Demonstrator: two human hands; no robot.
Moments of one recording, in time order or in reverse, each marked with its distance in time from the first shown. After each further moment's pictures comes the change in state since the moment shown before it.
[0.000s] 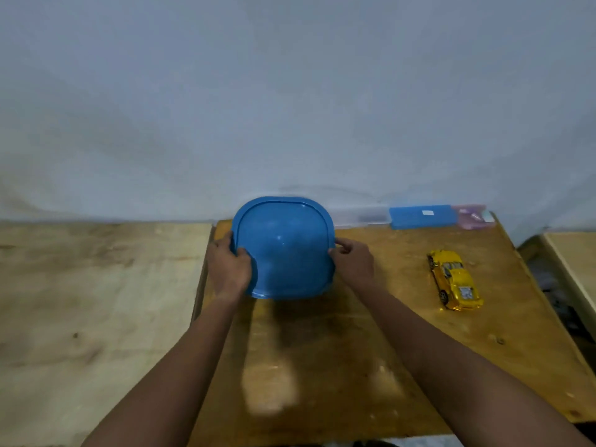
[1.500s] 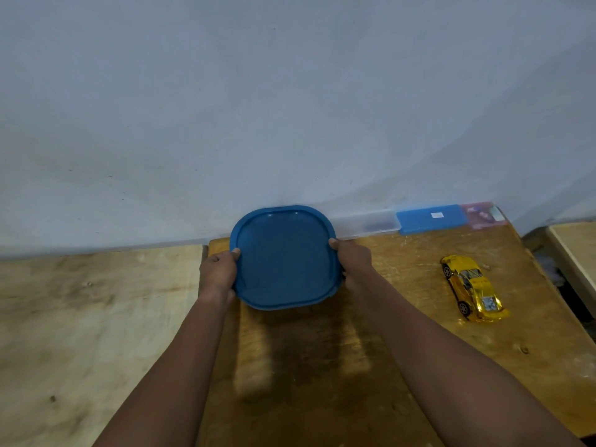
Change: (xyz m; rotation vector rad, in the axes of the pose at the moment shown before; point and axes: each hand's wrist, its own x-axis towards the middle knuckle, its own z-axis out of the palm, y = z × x) left_hand 0.078 0.016 0.005 -0.507 -0.202 -0.492; right_hand 0.063 -0.032 0.043 0.511 0.057 0.561
